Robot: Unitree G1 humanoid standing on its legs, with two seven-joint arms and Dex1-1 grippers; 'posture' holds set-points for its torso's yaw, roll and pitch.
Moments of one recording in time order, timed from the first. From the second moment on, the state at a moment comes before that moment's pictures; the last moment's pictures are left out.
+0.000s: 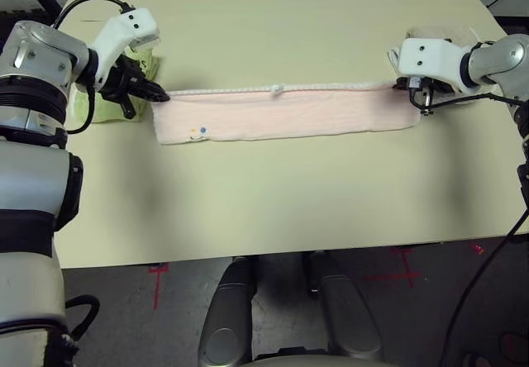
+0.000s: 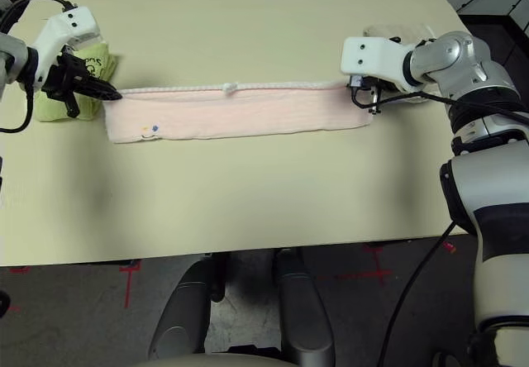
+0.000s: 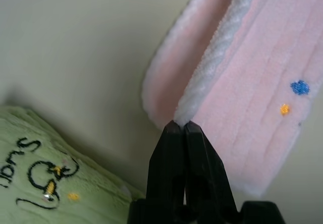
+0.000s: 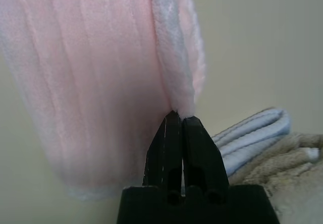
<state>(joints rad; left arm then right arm) -1.45 0.81 -0.43 1.24 0.17 0.12 -1.31 -1.33 -0.74 0.44 1.26 -0.34 -0.42 1.02</state>
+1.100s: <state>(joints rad) -1.37 0.82 -0.02 1.10 0.00 0.25 -1.50 -1.30 -0.66 -0.15 1.15 0.16 0.05 1.21</state>
